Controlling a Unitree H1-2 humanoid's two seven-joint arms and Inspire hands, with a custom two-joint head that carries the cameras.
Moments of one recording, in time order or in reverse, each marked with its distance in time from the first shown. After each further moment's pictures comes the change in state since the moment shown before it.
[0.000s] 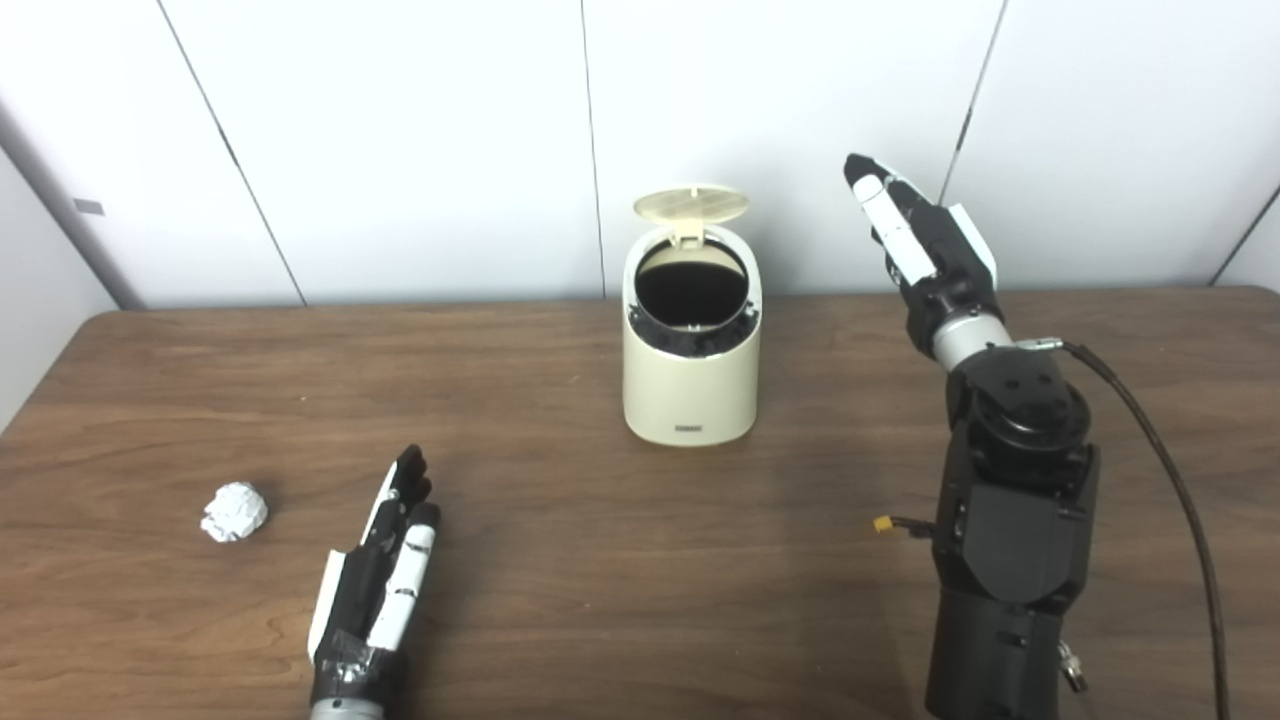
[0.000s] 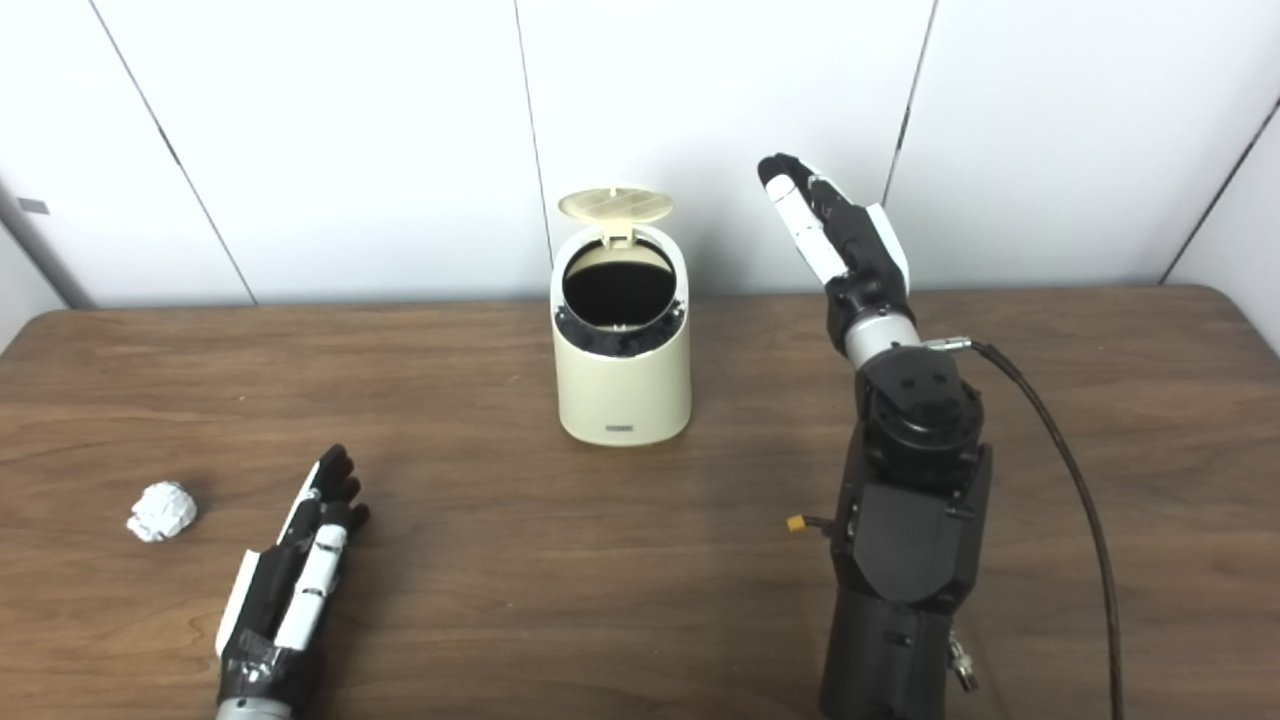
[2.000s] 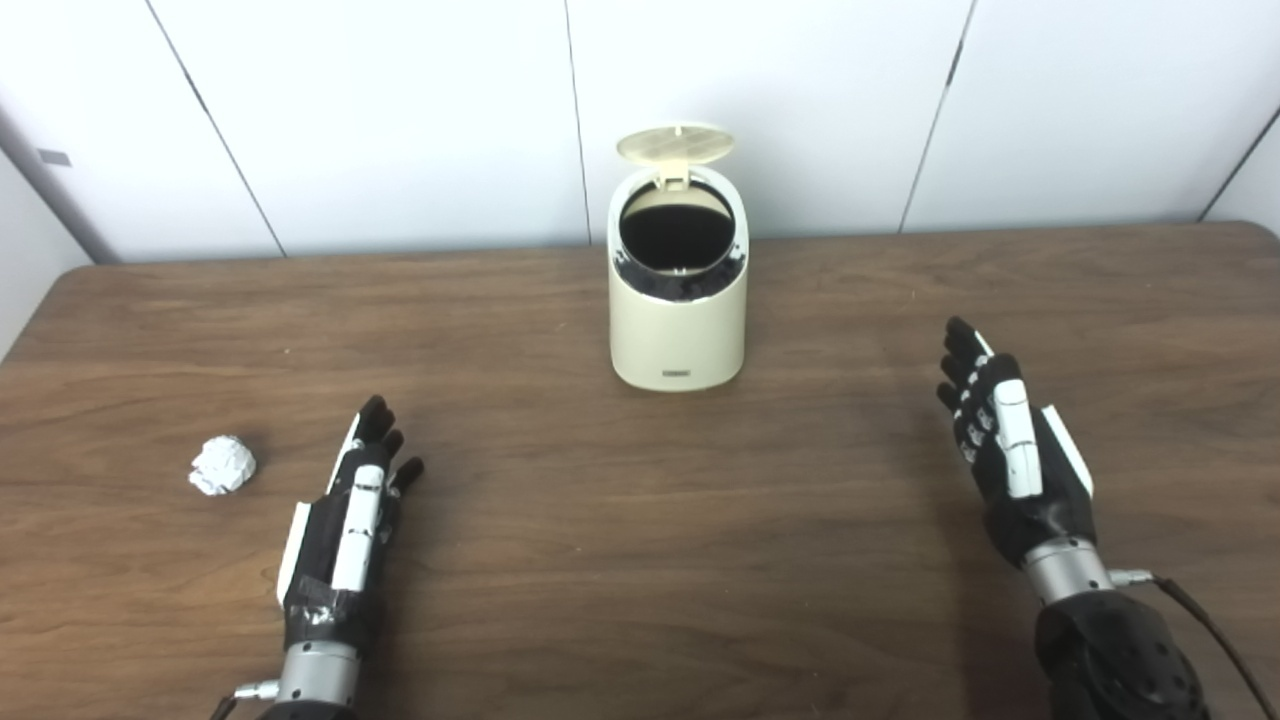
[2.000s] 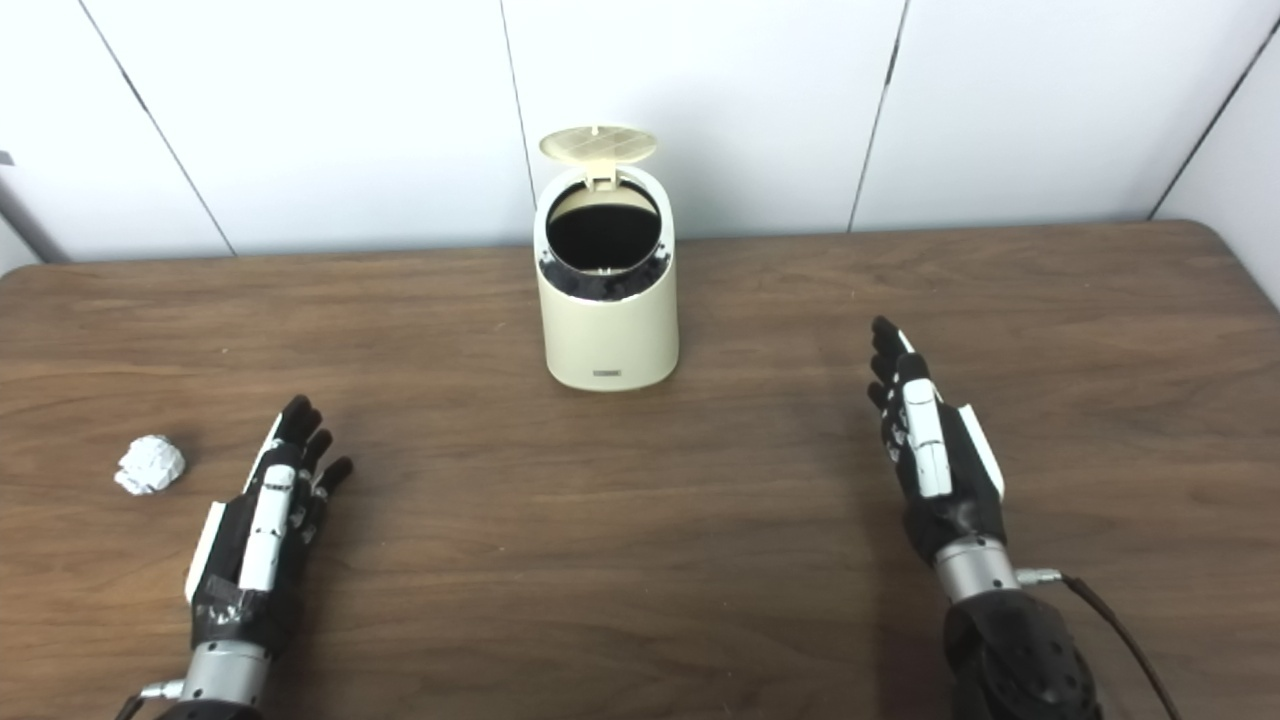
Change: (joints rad) left arm -0.002 0.010 0.048 -0.034 -0.113 0.069 -0.011; right arm 0.633 -0.179 0.224 -0.087 0.549 -0.361 -0.276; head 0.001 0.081
